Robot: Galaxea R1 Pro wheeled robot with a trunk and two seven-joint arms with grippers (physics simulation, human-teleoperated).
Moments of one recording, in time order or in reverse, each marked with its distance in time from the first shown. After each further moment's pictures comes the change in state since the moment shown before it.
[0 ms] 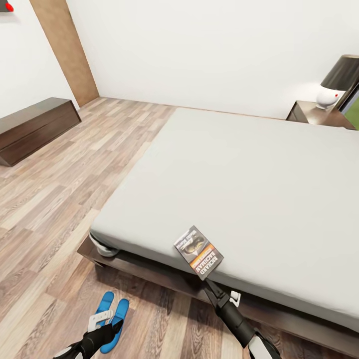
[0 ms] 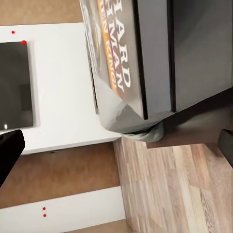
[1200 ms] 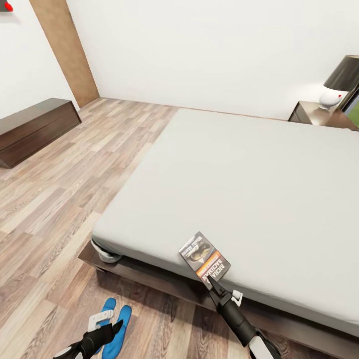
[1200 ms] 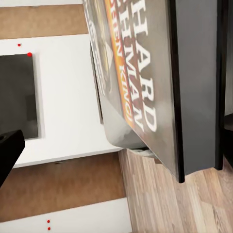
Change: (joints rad) left arm 0.000 0.000 0.000 0.000 0.000 0.000 0.001; right arm 0.000 -0.001 0.000 0.000 -0.051 0.000 0.000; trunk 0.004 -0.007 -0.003
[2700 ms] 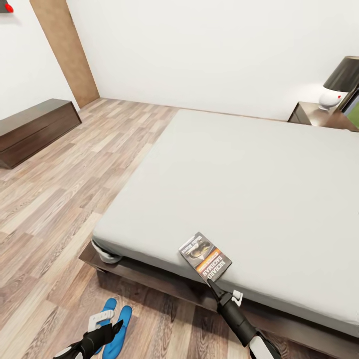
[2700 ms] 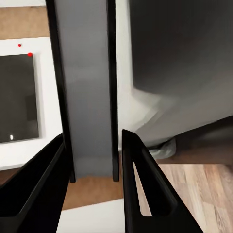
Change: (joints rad) left arm 0.000 0.000 0.000 0.000 0.000 0.001 0.000; right arm 0.000 -0.001 0.000 0.001 -0.001 -0.001 0.001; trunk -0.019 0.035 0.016
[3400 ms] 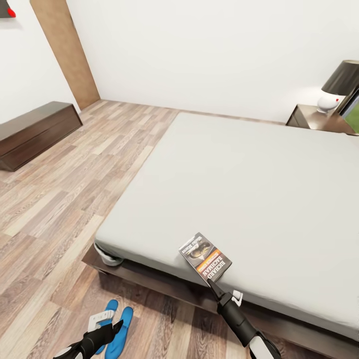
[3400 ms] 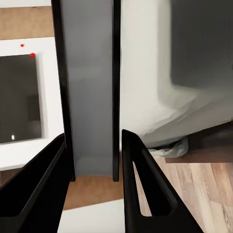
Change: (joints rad) left arm 0.000 0.000 0.000 0.000 0.000 0.000 -0.001; right arm 0.000 0.000 0.000 0.000 -0.001 0.002 -0.001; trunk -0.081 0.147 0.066
